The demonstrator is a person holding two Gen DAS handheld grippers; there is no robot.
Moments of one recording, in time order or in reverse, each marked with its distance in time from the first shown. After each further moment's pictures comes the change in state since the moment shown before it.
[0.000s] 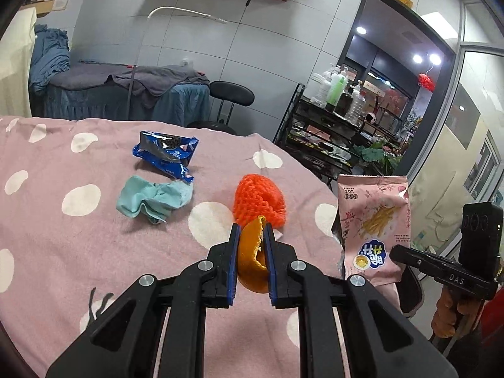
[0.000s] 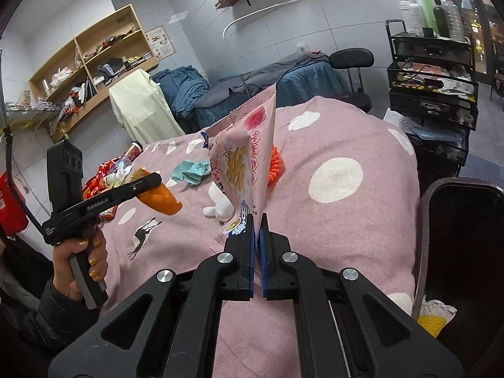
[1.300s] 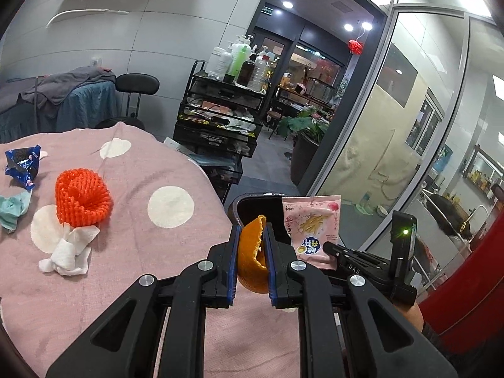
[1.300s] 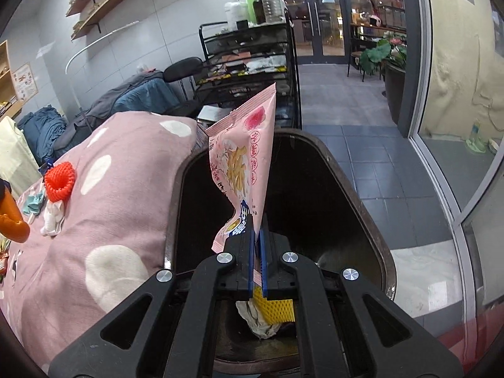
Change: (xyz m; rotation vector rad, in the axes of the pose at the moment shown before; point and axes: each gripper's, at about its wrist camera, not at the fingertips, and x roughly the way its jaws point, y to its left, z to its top) left arm 0.046 -0.159 -0.024 0.164 0.087 -0.283; right arm -0.084 -0.159 -0.065 0.277 -0.073 -0.640
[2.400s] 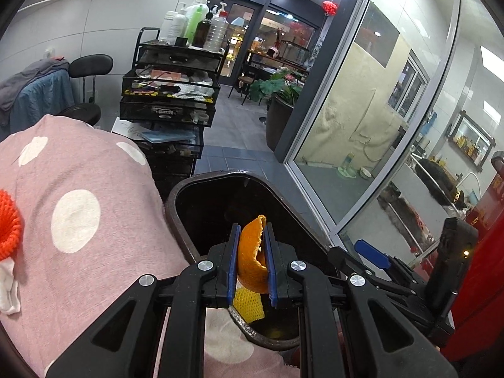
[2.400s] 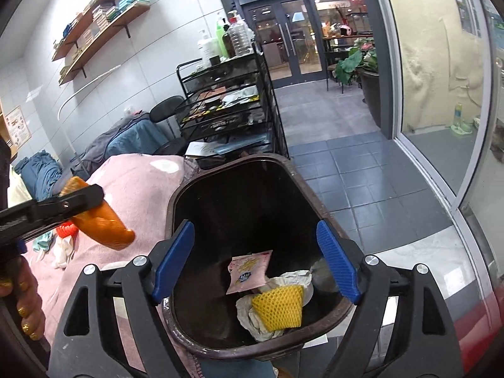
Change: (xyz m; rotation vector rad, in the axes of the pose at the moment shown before) left arm 0.100 -0.054 0.013 0.090 0.176 -0.100; right arm -0.047 -0.023 -0.012 0.143 -0.159 -0.020
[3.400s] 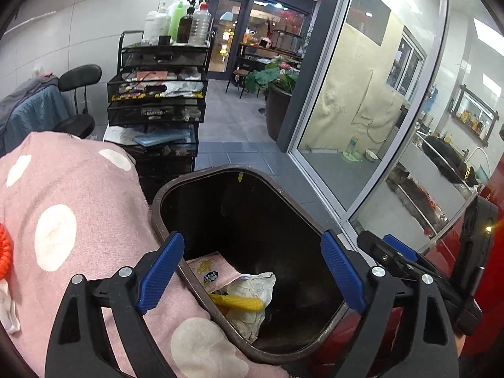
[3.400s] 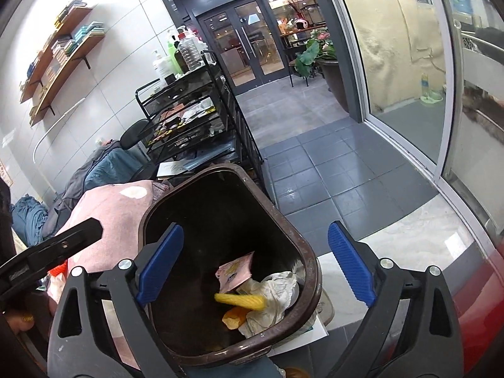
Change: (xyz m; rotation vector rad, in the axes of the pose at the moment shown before) left arm 0.022 -0.024 -0.003 0.101 0.018 0.041; right arm -0.007 -0.043 0.003 0.173 -0.024 -0.075
